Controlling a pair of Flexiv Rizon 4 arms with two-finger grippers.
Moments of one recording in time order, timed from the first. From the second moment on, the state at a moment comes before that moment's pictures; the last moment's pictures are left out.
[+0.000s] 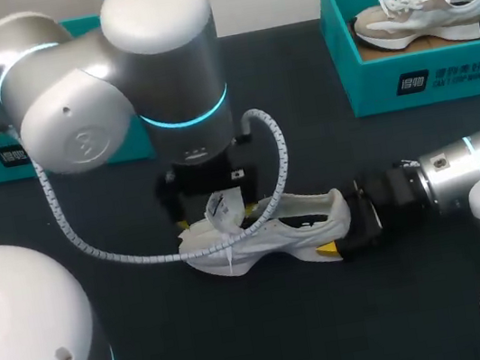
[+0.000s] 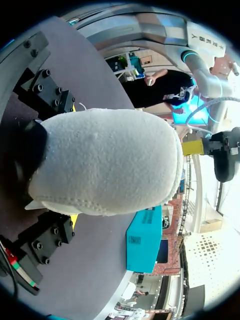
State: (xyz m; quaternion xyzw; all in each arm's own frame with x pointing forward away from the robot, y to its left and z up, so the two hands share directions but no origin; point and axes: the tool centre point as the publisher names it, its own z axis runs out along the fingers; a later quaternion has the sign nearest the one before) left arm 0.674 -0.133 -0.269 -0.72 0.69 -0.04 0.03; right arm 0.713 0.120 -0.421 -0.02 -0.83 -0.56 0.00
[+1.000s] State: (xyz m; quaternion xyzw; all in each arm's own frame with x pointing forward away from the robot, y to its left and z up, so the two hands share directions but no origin) left arm 0.703 -0.166 -0.221 -0.30 0.95 -0.08 0.02; right arm 0.713 0.120 -0.421 -0.02 -0.83 -0.56 0.00
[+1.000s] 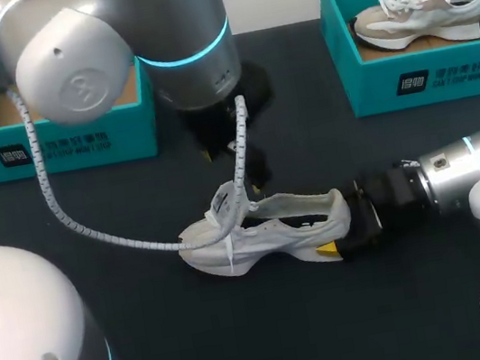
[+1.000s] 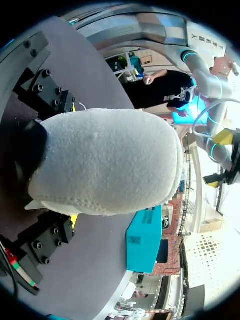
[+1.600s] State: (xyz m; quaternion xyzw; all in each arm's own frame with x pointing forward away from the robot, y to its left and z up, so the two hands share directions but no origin) left arm 0.696 -0.218 -0.264 -0.01 0.99 -0.11 0.01; right arm 0.713 0.121 -0.421 -0.02 -0.83 -0.56 0.00
